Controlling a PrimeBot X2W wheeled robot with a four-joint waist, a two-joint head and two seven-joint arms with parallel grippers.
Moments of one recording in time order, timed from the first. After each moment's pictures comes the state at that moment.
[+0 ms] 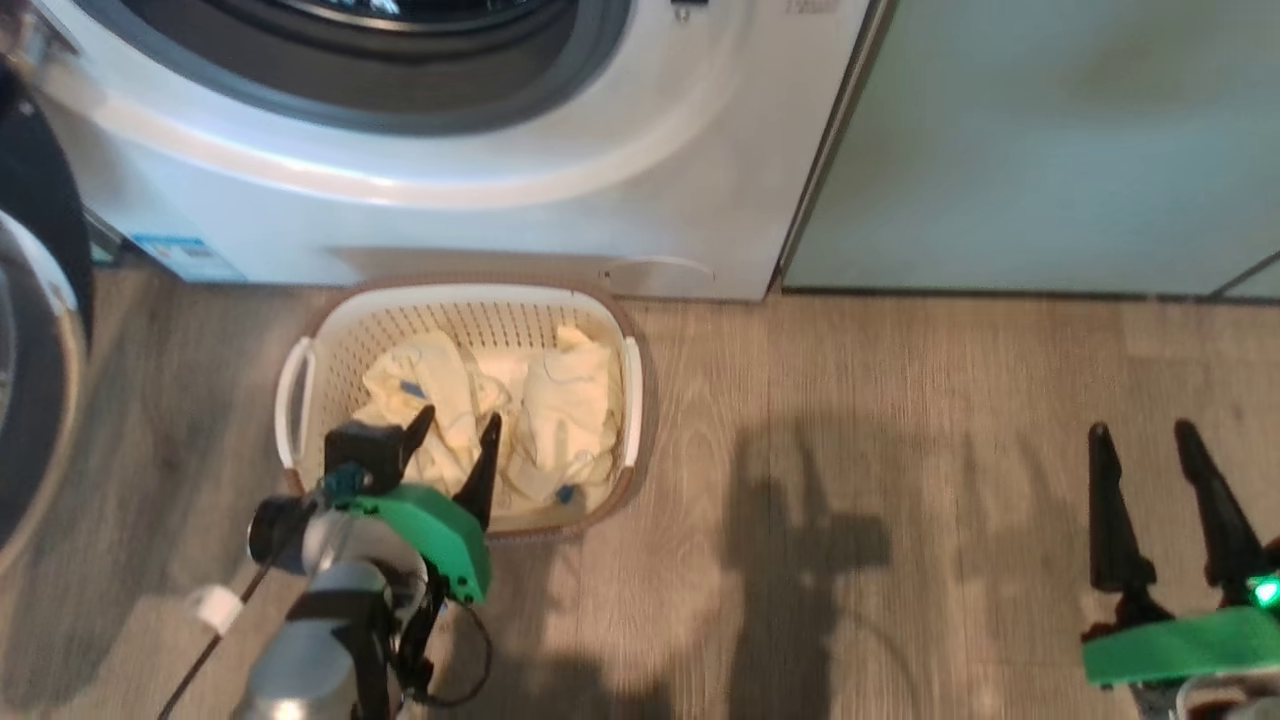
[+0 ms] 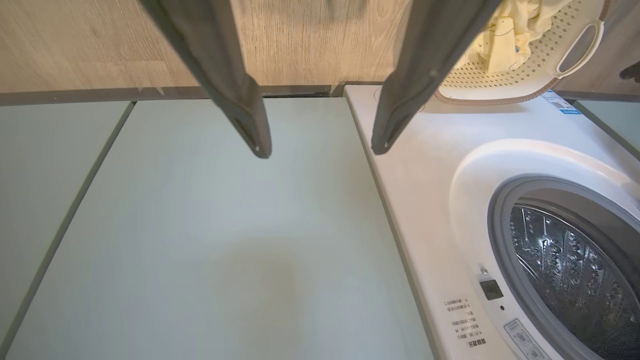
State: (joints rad) left arm -0.34 0.07 -0.15 0.62 -0.22 -0.09 -0.22; right arm 0.03 -0.06 -0.01 0.02 0.20 0.13 -0.25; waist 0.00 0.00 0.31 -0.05
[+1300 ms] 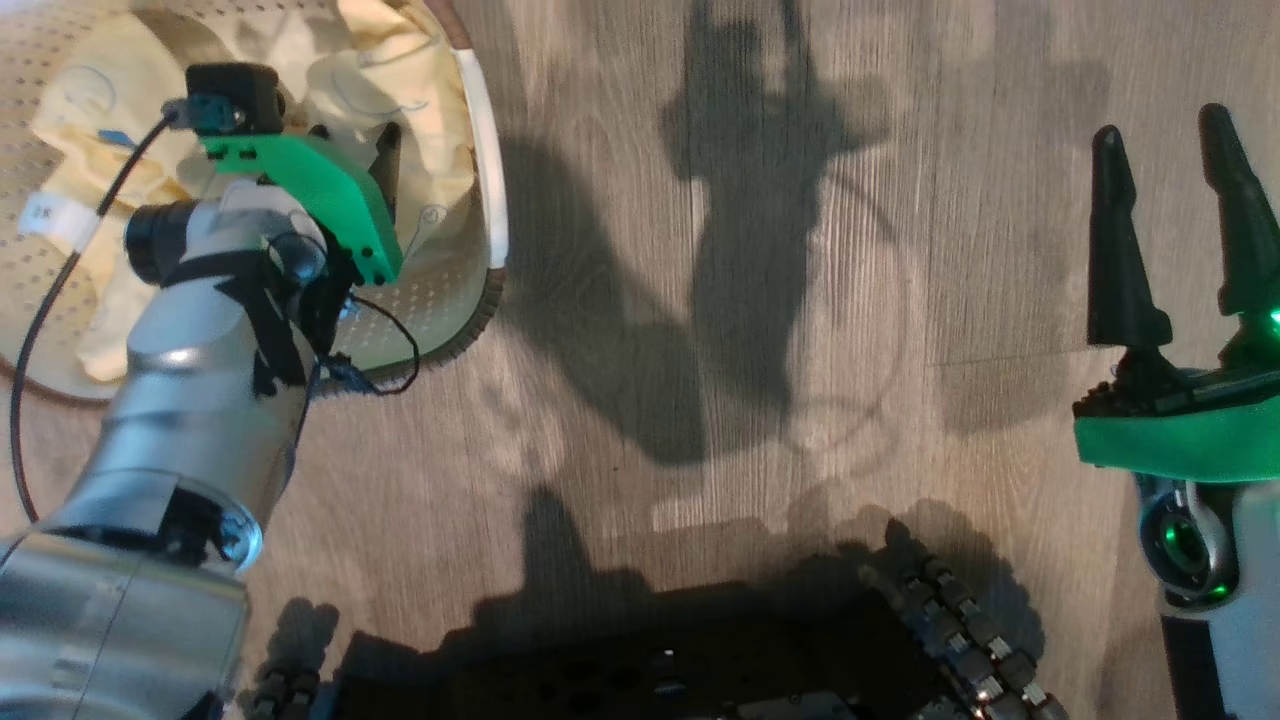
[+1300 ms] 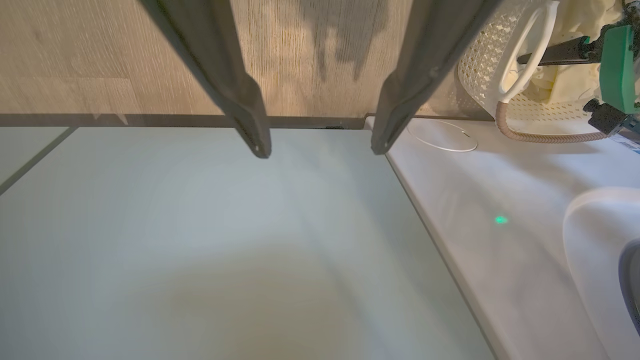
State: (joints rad) left arm -1.06 0.15 -0.26 1.20 -0.45 -0.13 -0.08; right arm -0.36 -0.07 0.10 -0.07 0.25 0.13 -0.26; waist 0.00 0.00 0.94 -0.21
